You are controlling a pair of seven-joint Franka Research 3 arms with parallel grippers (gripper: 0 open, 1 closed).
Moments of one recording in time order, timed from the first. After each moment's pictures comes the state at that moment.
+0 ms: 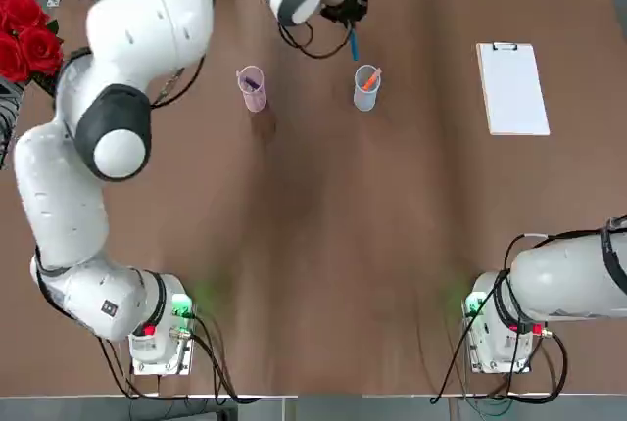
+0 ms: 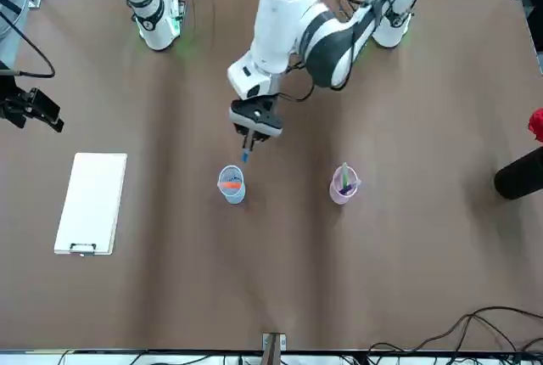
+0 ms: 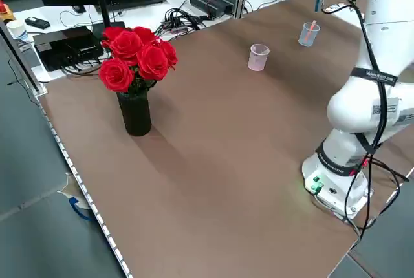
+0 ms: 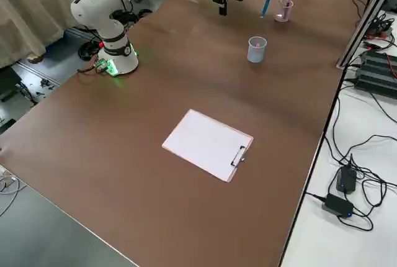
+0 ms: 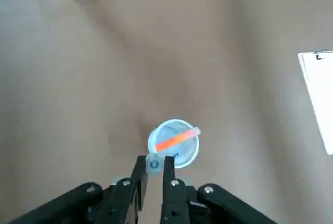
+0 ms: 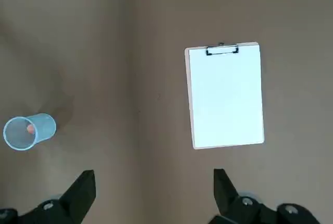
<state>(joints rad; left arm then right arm) -0.53 0.58 -0.43 -1.36 0.39 2.32 -0.89 -0.04 0.03 0.03 -1.51 -0.01 1.61 0.09</state>
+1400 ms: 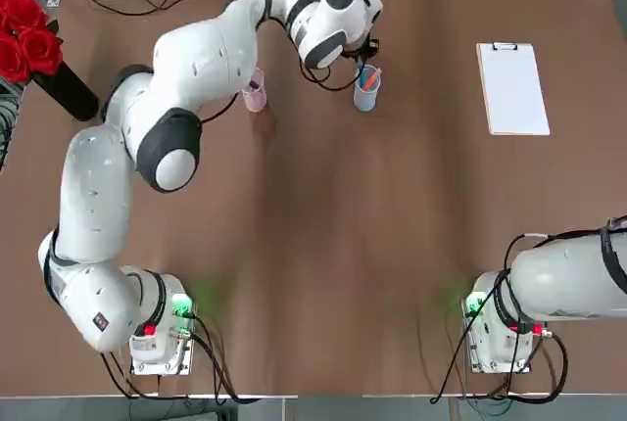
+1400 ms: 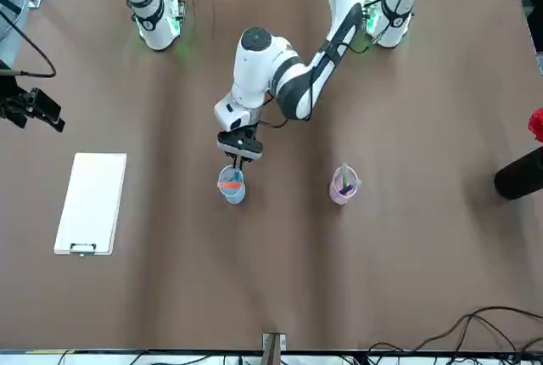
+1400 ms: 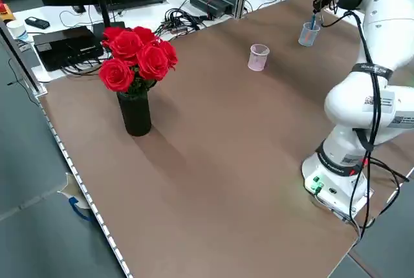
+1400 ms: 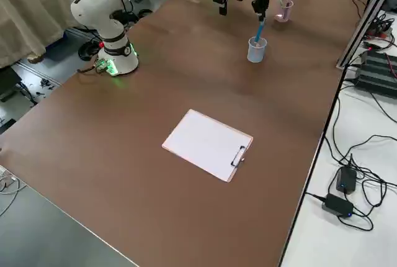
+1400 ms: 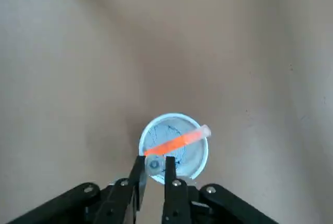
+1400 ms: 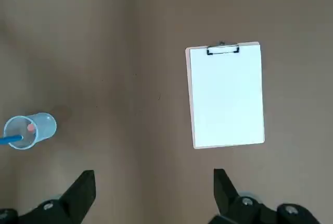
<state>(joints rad) -0.73 0.76 -0.24 -1.28 0.39 2.42 -0.96 -0.04 0.03 0.03 -1.51 -0.01 1.61 0.09</state>
